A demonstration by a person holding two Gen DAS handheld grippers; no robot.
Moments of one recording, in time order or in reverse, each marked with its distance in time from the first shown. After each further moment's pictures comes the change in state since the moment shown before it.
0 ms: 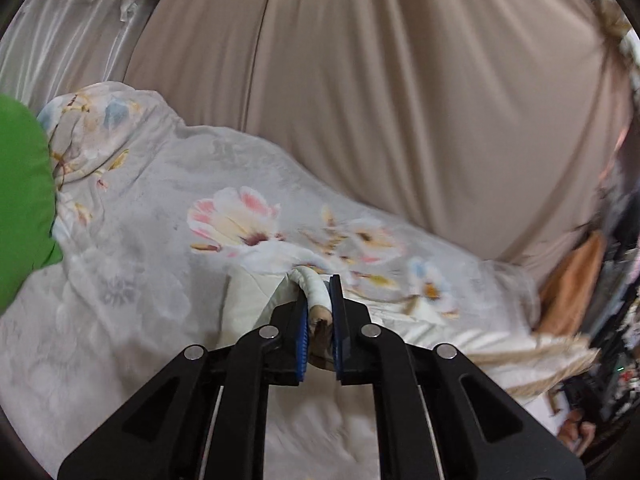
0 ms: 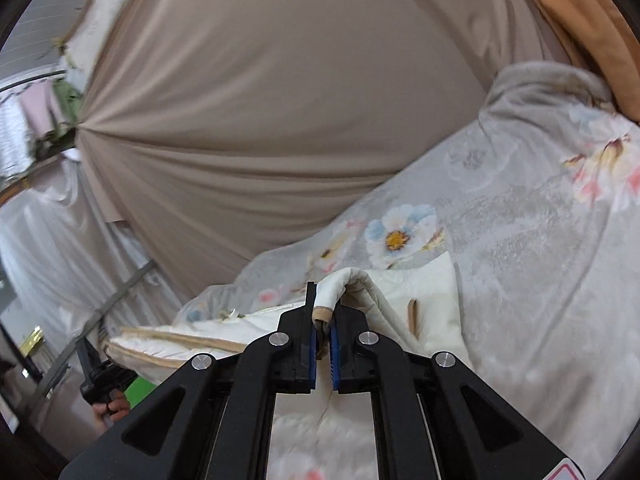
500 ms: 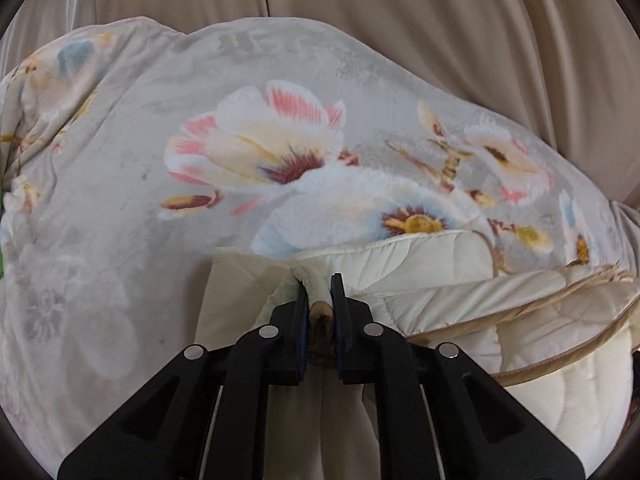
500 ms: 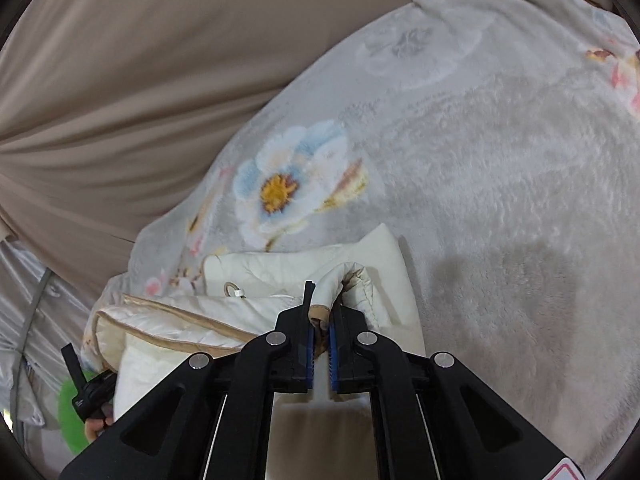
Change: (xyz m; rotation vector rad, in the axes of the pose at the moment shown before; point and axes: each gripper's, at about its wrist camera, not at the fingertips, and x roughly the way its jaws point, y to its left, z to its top) left arm 0.230 0.022 -0.040 0.084 0.265 0.278; right arm 0.185 -0.094 -0.004 0.099 0.224 -0.240
